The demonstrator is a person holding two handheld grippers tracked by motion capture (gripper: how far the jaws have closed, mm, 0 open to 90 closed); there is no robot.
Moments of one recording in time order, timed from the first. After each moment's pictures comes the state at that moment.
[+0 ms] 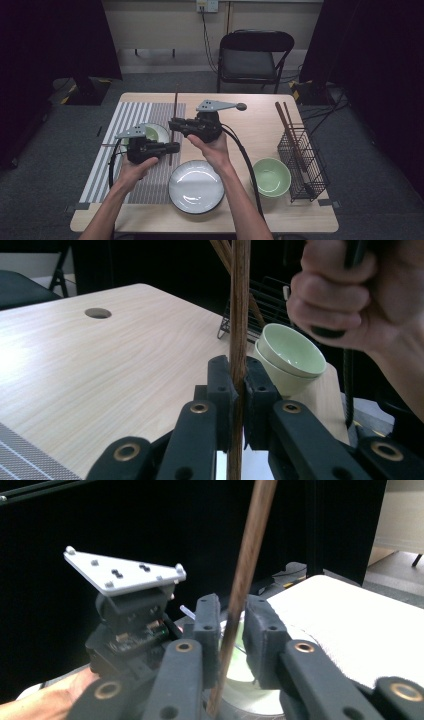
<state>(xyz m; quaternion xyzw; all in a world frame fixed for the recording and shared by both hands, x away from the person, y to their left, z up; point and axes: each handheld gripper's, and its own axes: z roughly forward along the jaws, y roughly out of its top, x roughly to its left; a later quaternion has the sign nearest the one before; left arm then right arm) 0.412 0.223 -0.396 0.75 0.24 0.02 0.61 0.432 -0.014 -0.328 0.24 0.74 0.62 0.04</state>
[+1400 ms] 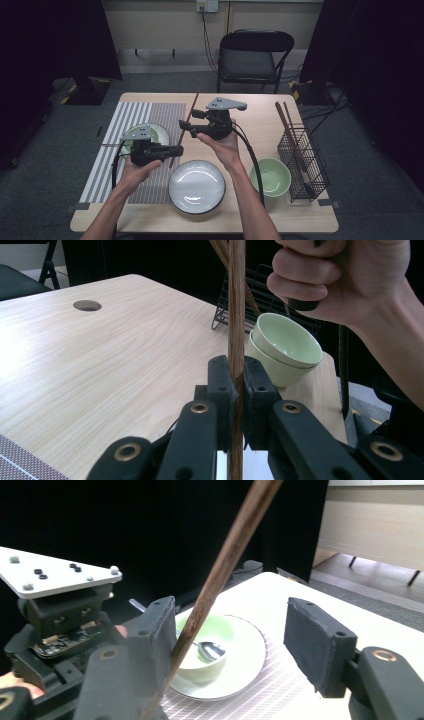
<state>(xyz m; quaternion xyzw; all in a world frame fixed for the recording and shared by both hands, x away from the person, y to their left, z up) 0.408 0.214 -0.399 0.76 0.23 0.01 0.60 0.440 -0.040 -0.327 0.27 0.75 0.60 0.12</state>
